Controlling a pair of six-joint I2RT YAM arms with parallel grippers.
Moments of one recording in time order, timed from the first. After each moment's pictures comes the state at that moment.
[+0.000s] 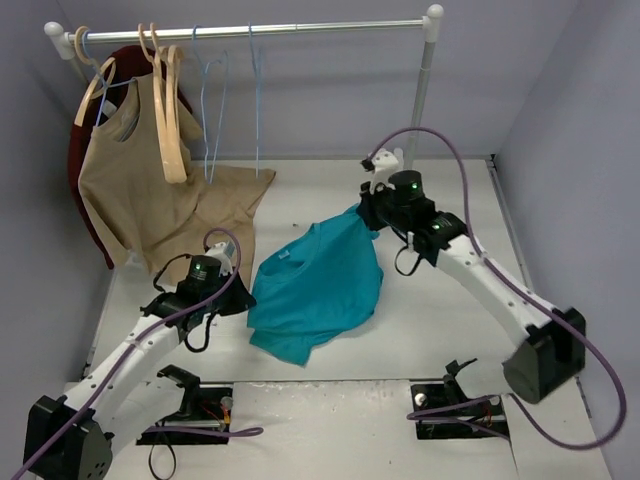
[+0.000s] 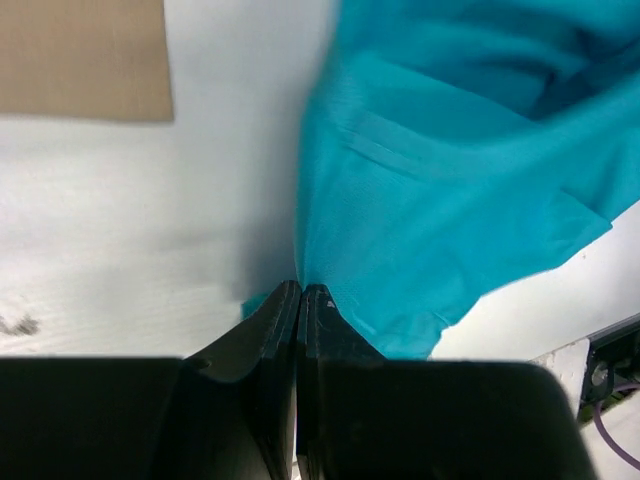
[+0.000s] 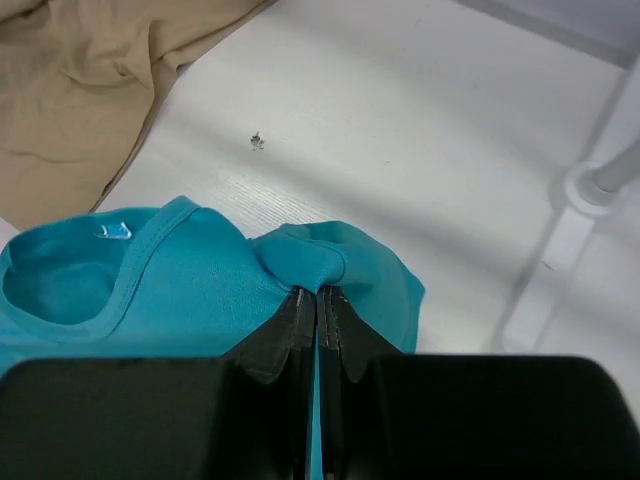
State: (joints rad) left arm -0.38 0.89 0.54 -0.47 0.17 -0.59; right arm 0.52 1.42 1.19 -0.28 -0.05 0.05
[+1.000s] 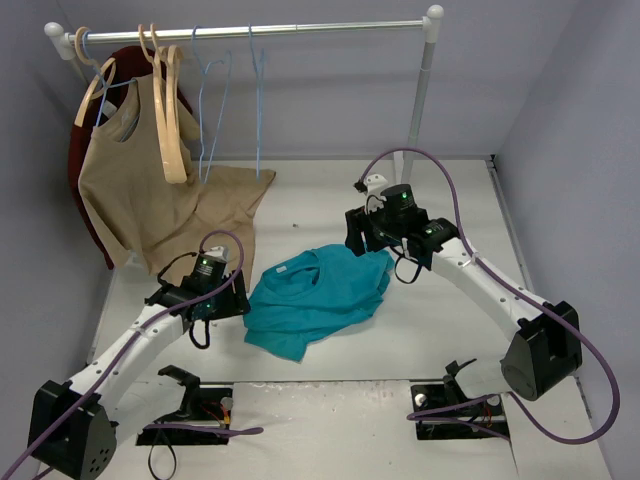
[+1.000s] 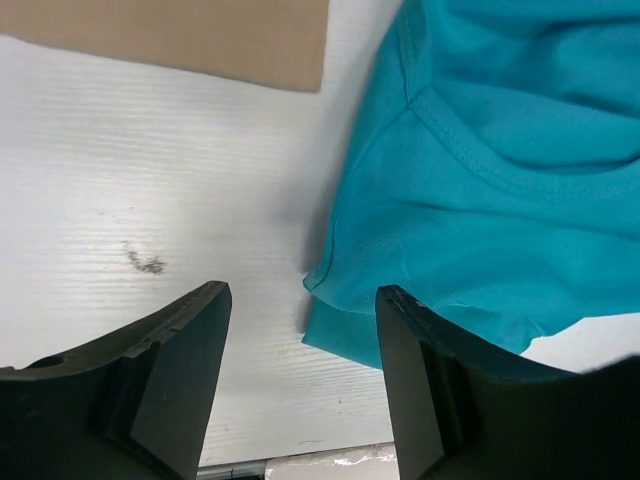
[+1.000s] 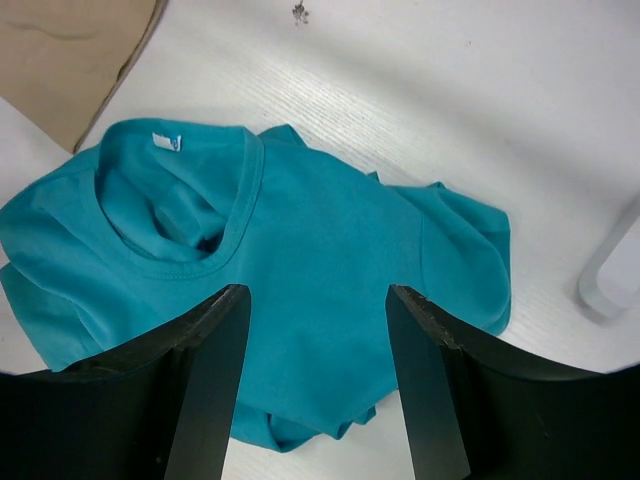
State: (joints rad) left arm -0.38 0.98 0.61 -0.64 0.00 -0.54; right arm 0.52 1.39 1.10 -0.41 -0.15 0.08
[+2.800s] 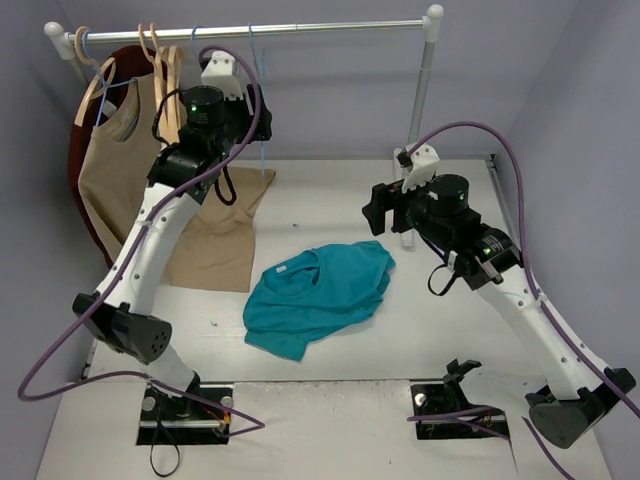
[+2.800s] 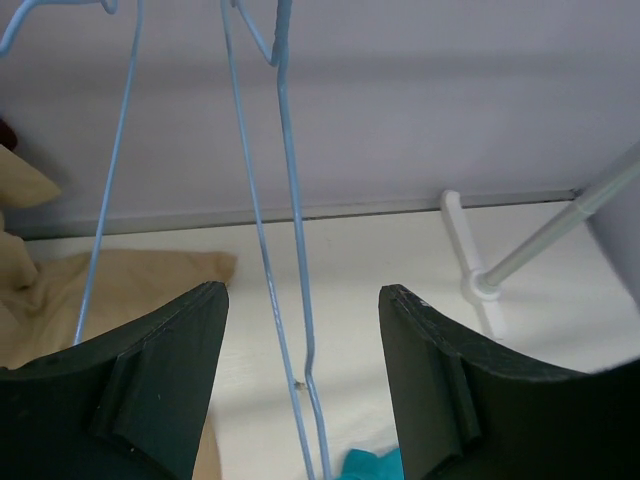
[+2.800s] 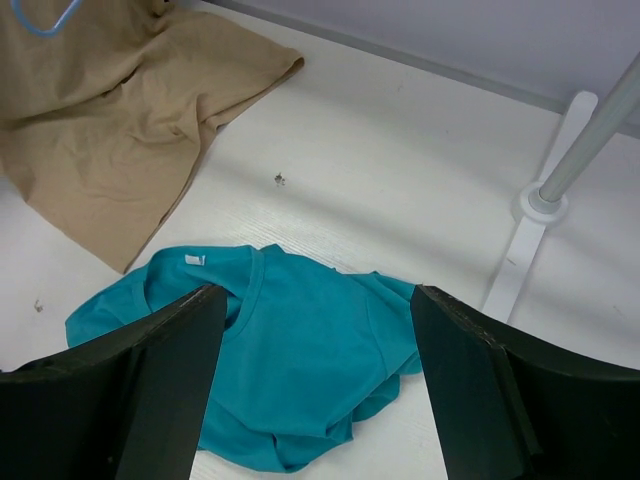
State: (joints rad) left arm -0.38 1.59 1.95 -0.51 -0.12 -0.25; right arm 0.54 1.13 1.27 -0.48 0.01 0.11
